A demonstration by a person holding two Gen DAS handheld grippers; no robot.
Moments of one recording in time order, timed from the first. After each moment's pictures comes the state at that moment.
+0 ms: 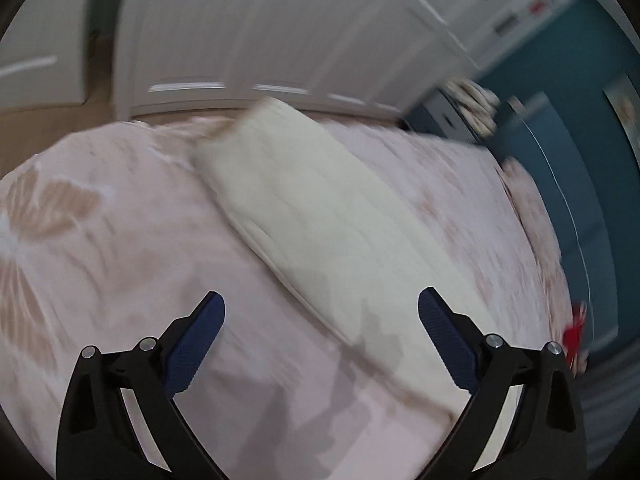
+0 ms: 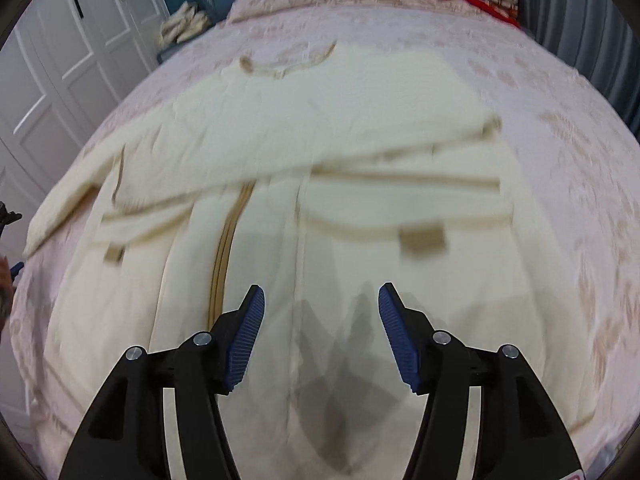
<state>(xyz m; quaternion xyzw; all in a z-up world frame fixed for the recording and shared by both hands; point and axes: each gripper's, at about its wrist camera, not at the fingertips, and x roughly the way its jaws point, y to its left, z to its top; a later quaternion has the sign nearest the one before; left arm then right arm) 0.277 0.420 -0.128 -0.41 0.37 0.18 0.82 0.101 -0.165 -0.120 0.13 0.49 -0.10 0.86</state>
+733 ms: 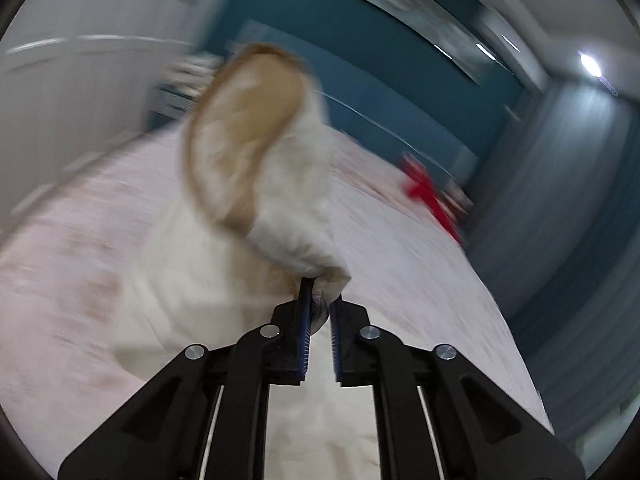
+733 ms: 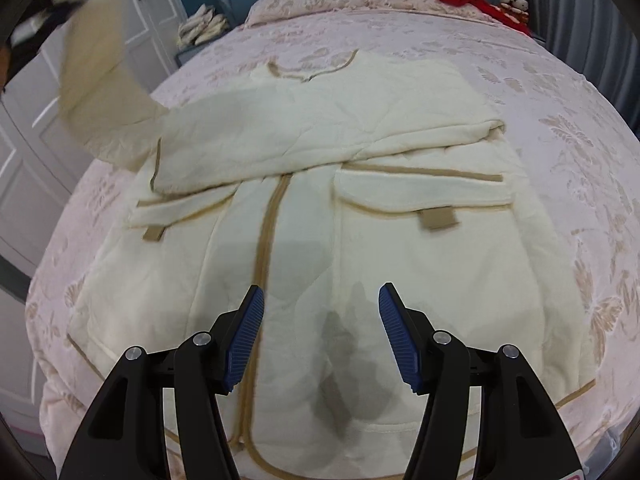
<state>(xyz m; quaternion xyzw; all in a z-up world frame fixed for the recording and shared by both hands) 0.283 0.033 0.084 -0.17 0.32 -0.26 0.90 0.070 -0.152 -0.097 0.13 0.47 -0.08 0.87</state>
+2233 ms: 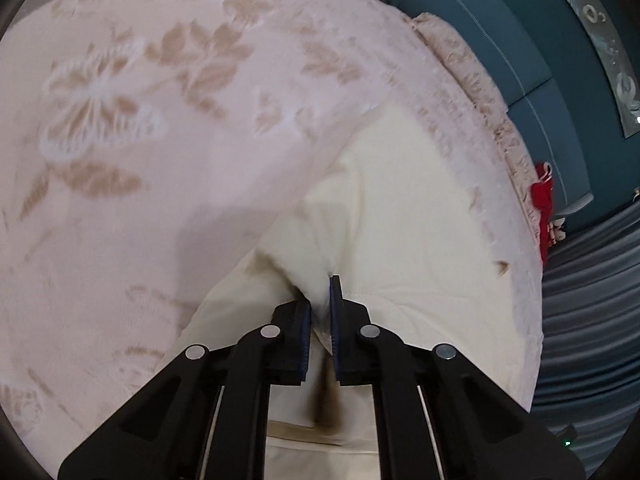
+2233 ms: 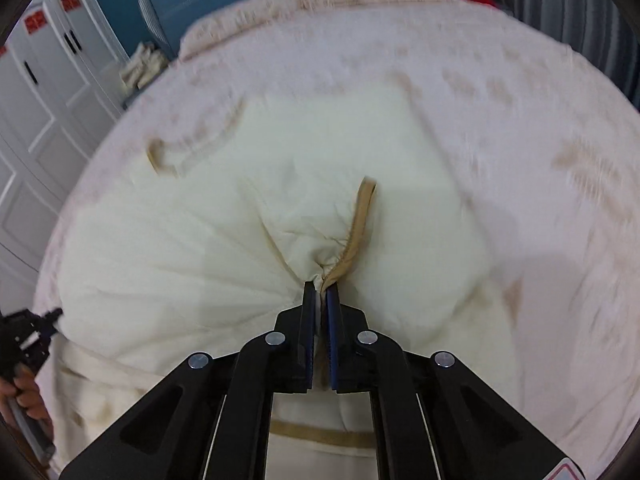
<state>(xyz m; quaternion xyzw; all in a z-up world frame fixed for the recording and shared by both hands) 0.344 0.111 -0.161 -0.33 0.49 -0.03 0.80 0.233 -0.301 -0.141 0.19 0.47 -0.12 0.85</state>
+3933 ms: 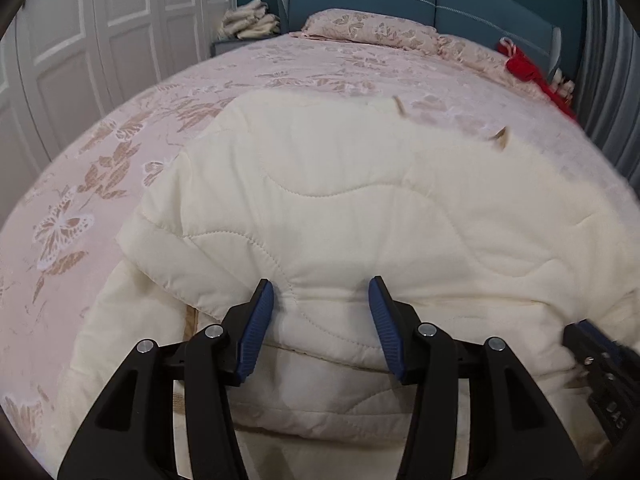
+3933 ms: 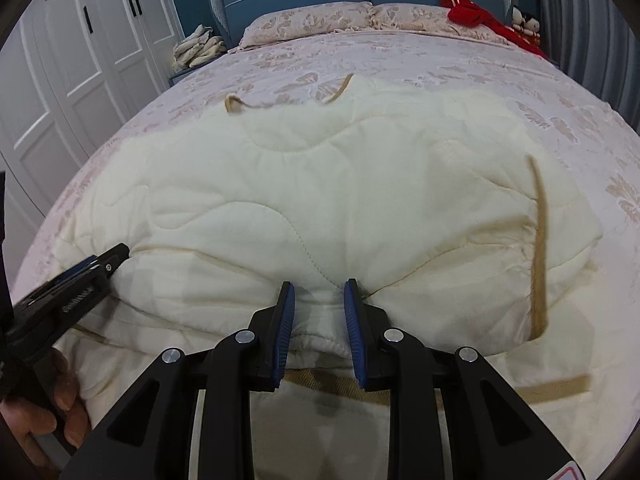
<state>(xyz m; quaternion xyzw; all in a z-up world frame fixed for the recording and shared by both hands) 0.291 -0.021 -0.142 -0.02 0.42 -0.07 0.91 0.224 -0.212 -0.149 0.12 0.43 -0.07 0.89</state>
